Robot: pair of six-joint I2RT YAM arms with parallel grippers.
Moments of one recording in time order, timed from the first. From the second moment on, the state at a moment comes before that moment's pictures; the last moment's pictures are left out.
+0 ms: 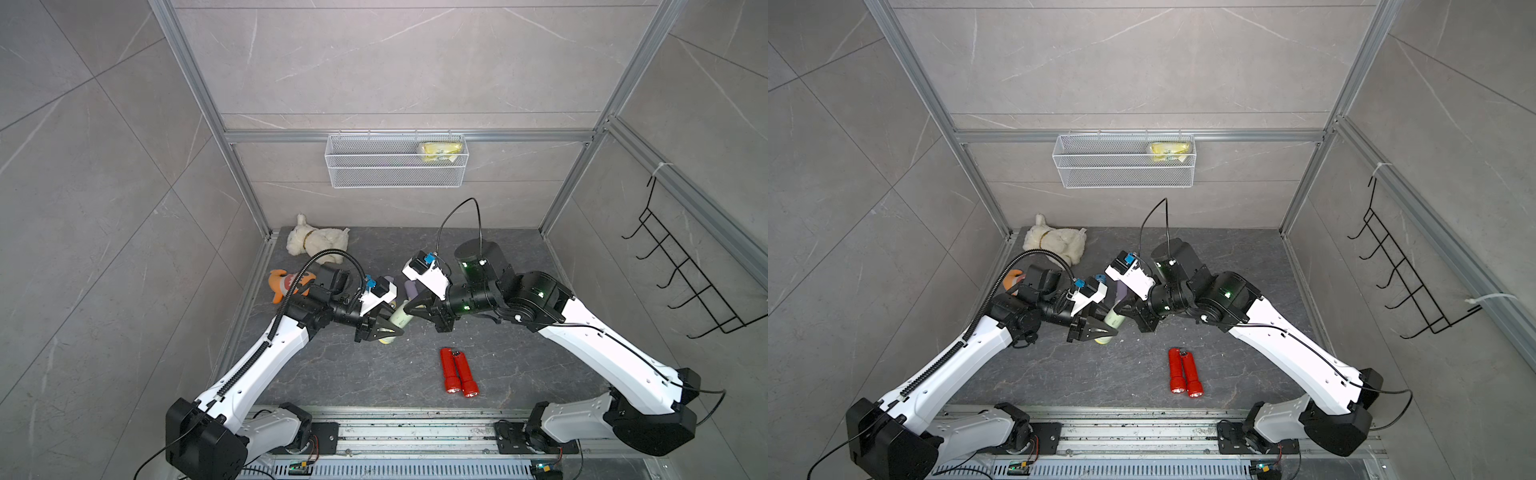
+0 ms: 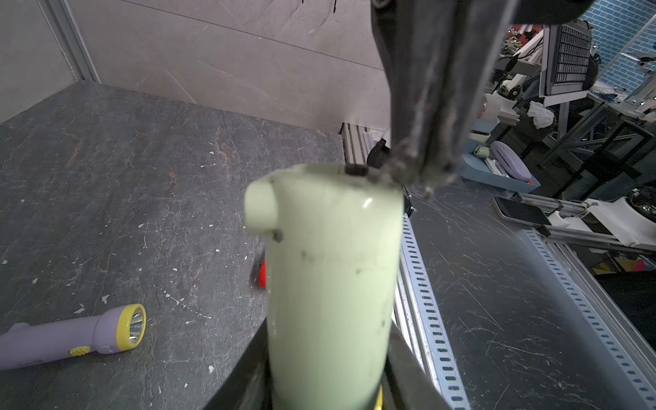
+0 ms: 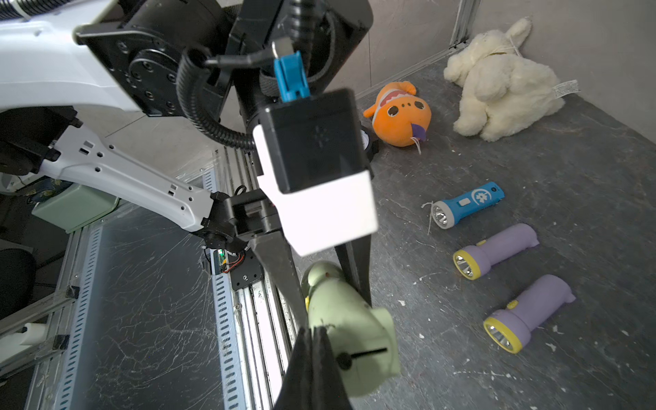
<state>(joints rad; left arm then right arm) -0.49 1.18 1.04 -0.64 1.12 0.52 0.88 1.36 1.63 -0.89 -0.43 -0.02</state>
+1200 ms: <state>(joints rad) -0.47 1.18 1.04 -0.64 1.11 0.50 0.88 1.38 1.62 -0.88 -0.32 -0.02</state>
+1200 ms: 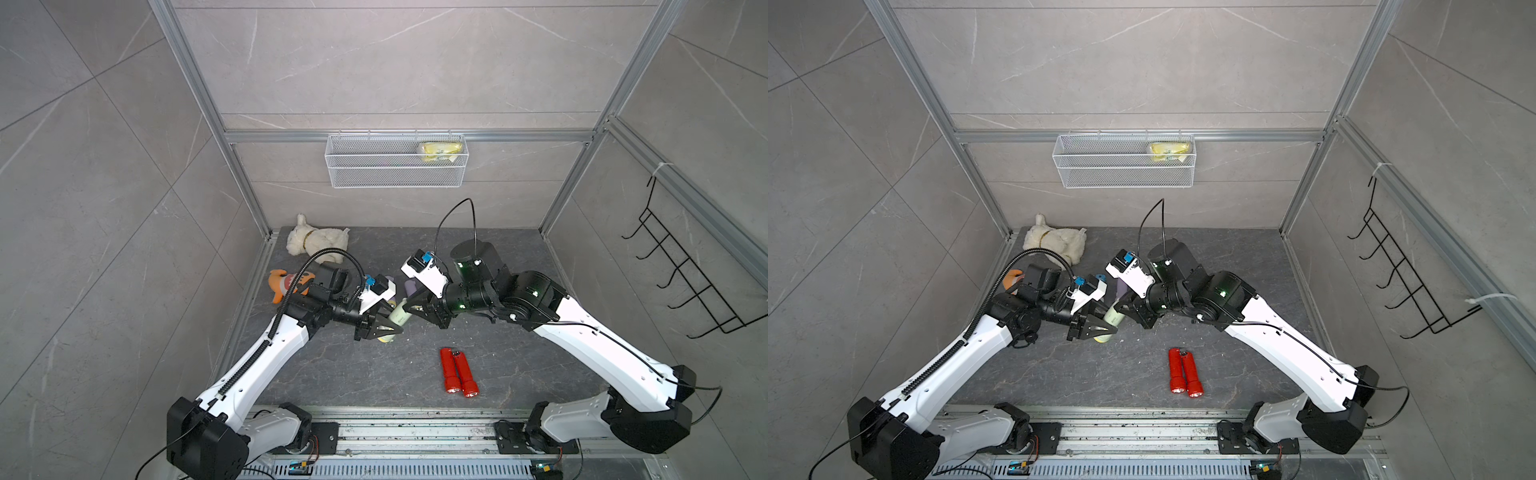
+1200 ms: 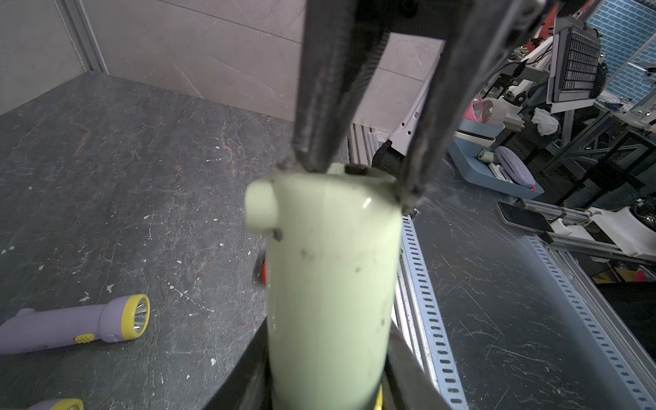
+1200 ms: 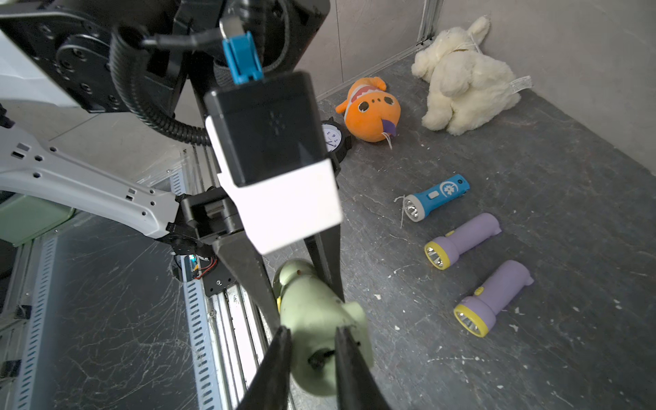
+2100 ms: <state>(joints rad) -0.45 1.18 1.04 -0.63 1.13 0.50 0.88 1.36 1.62 -0.88 -0.36 -0.02</state>
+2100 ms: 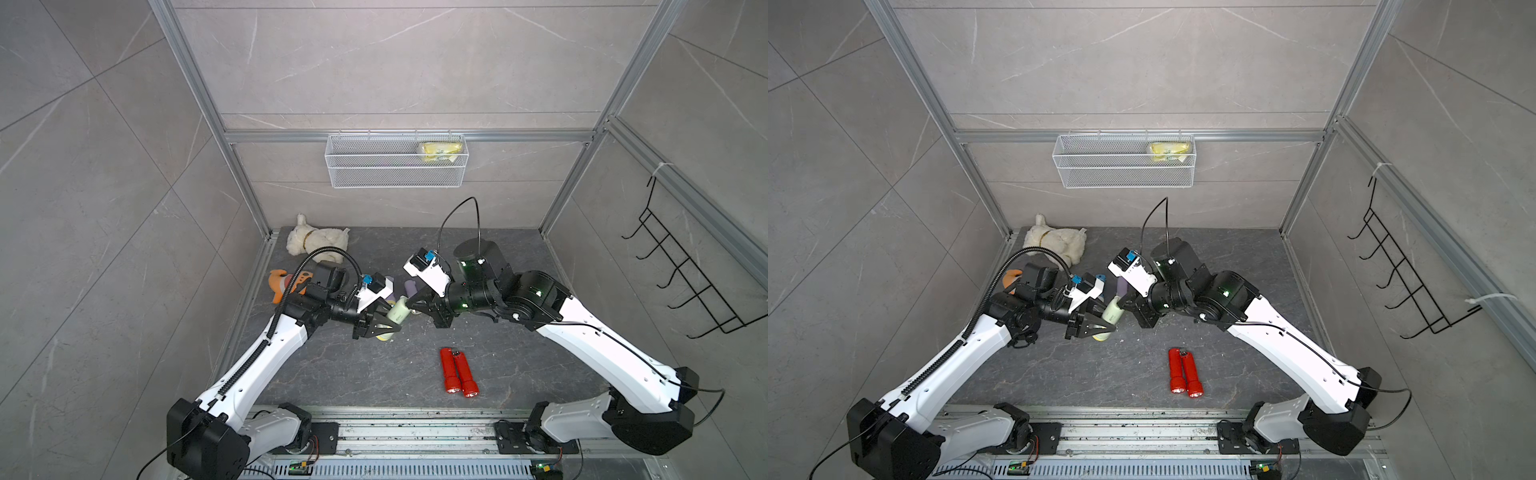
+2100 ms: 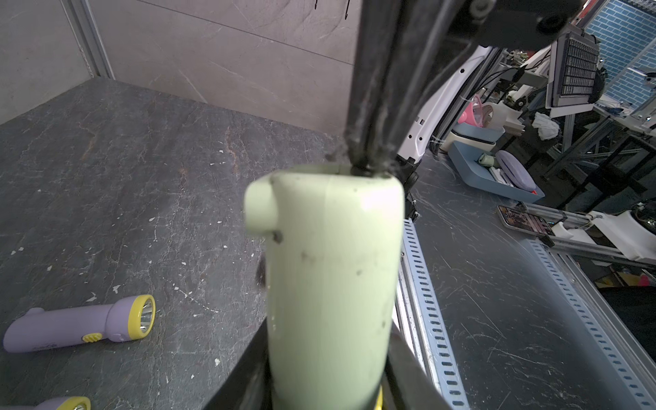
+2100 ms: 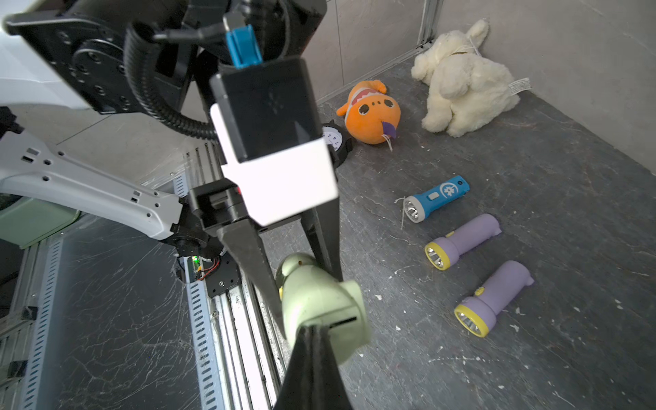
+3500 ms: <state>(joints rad) -0.53 1.48 0.82 -0.57 0.09 -0.67 0.88 1.15 1.45 -0.80 -0.28 -0.02</state>
